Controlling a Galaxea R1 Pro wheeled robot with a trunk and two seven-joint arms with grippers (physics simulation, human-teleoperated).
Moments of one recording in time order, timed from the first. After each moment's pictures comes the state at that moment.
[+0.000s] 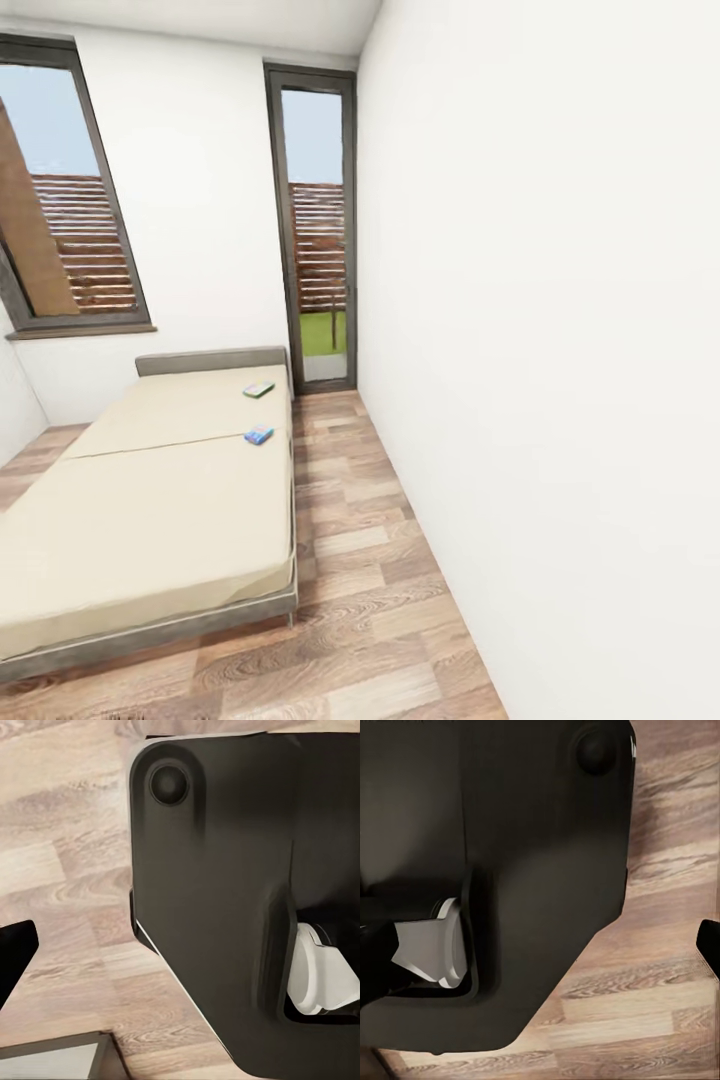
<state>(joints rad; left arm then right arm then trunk) 0.00 -0.01 0.00 -0.02 0.00 -0.07 0.01 0.00 0.05 -0.01 0.00 0.00 -0.04 -0.01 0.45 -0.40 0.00</state>
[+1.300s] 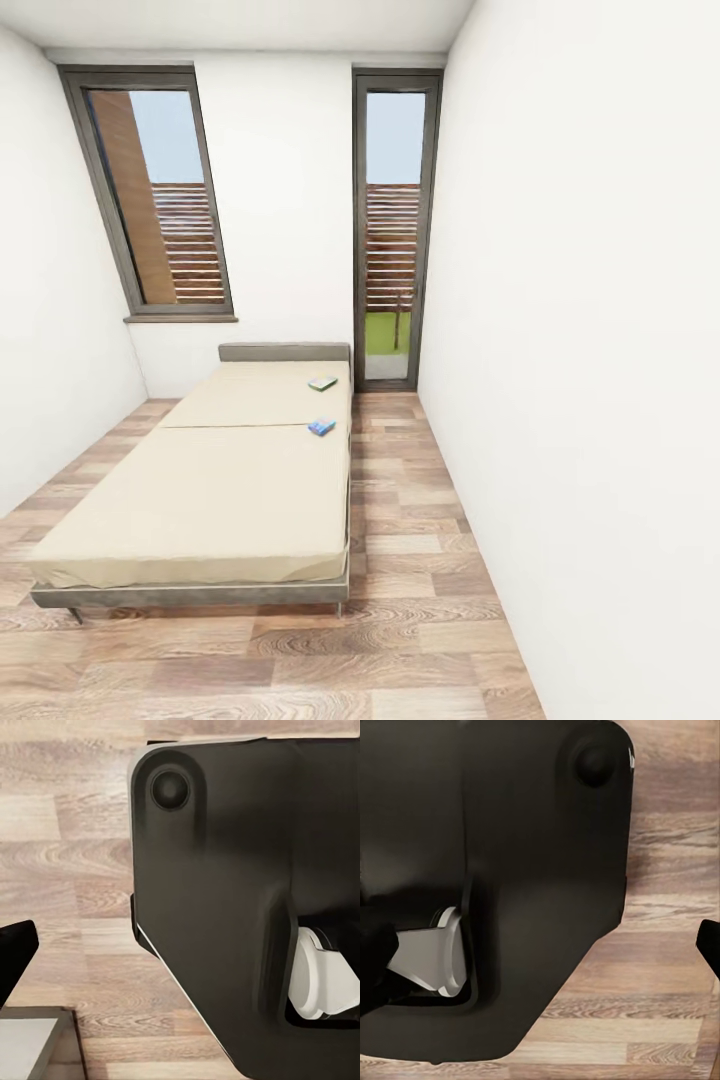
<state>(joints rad) 0.00 -0.01 0.00 -0.02 0.00 -0.08 0.01 0.00 0.05 -0.01 0.00 0.00 -0.06 -0.01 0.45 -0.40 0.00</state>
